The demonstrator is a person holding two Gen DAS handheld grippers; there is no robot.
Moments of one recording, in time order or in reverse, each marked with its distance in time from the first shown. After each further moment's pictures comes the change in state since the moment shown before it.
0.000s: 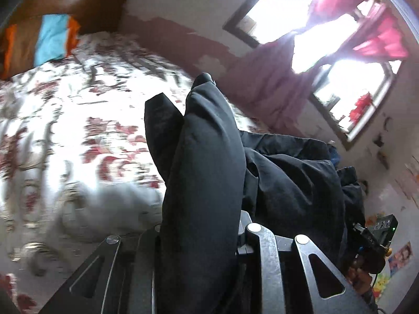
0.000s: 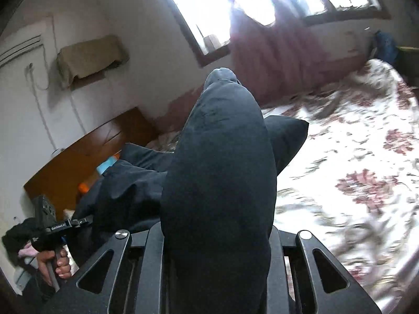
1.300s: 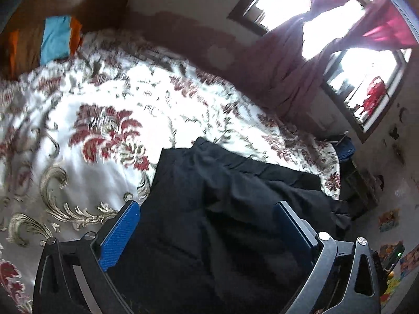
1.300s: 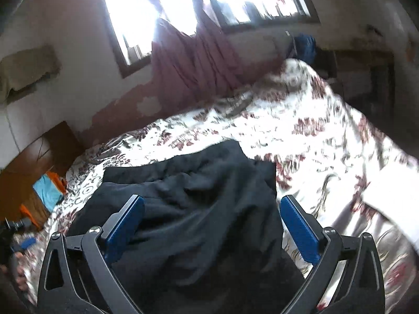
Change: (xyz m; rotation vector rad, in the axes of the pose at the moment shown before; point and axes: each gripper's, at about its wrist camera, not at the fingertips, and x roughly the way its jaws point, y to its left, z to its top) left arm 0.002 -0.061 -0.028 0.005 0.024 0.138; right arm -0.054 -0.011 -0.030 0.020 -0.059 -0.404
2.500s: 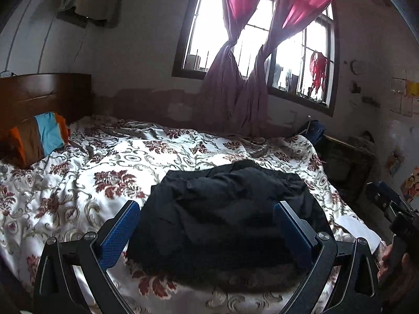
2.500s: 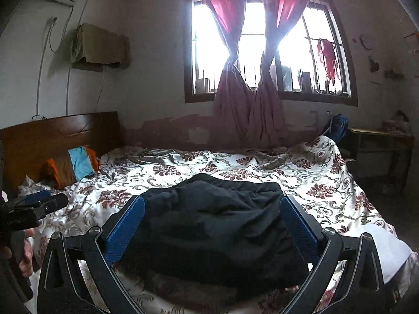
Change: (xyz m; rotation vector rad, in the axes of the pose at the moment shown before) left arm -0.171 -0.079 -0.113 0.372 -0.281 0.009; right arm -0.203 0.098 -0.056 -0.299 -0.224 0.102
